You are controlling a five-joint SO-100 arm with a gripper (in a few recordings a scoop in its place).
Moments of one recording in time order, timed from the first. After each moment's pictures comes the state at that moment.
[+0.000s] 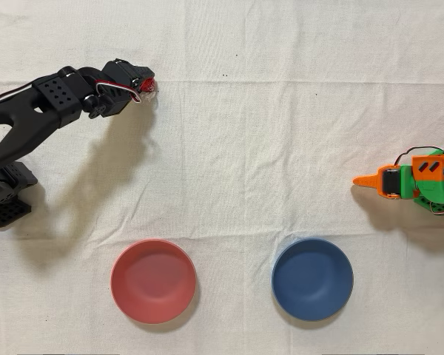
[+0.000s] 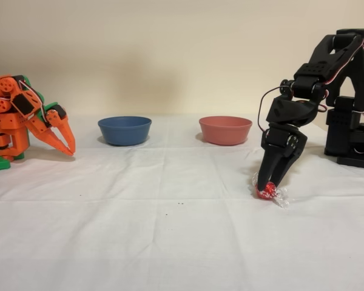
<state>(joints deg) -36.2 77.8 105.3 34.7 -4.7</state>
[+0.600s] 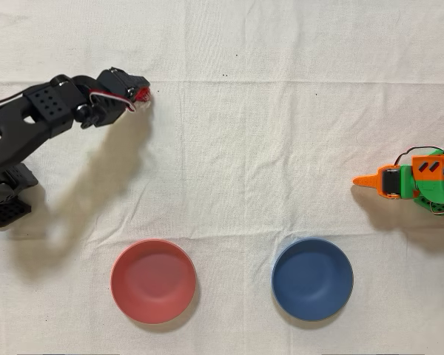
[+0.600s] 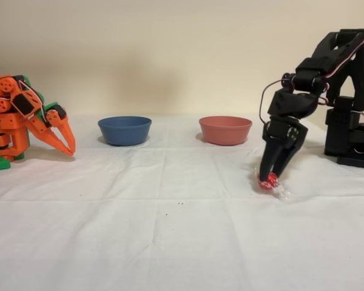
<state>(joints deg) -32.0 89.0 111.4 39.2 -6.3</state>
